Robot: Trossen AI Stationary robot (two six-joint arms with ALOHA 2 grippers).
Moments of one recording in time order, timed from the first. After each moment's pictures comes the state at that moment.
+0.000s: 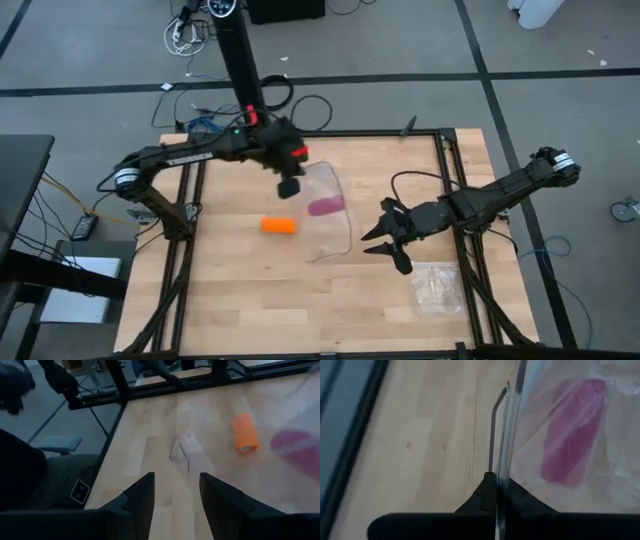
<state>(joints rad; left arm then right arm) 0.36 1.58 1.39 -0.73 0.15 0.17 0.36 1.10 0.79 -0.11 0.13 0.31</state>
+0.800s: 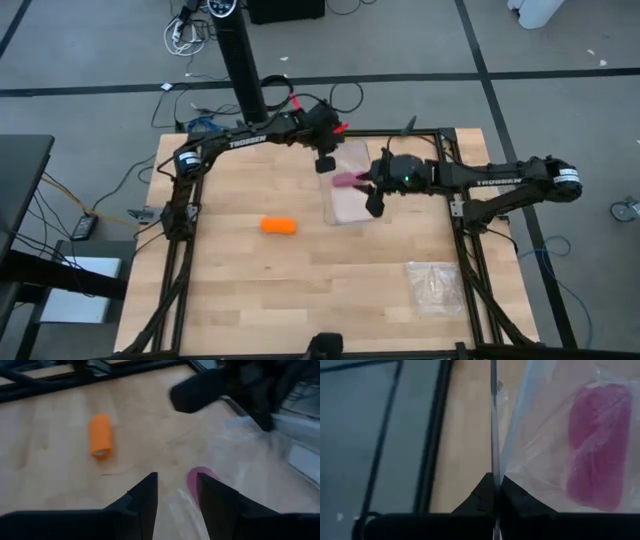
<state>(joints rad) 0.45 2.04 1.79 -0.58 0.00 0.43 -0.14 1.16 0.79 -0.15 0.17 0.13</state>
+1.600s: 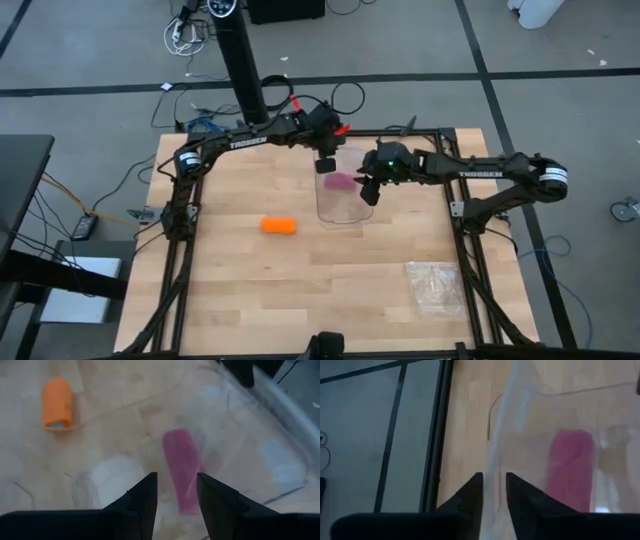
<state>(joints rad) 0.45 2.04 1.78 -0.57 -0.03 0.48 -0.32 1.31 0.78 -0.15 0.05 0.07</state>
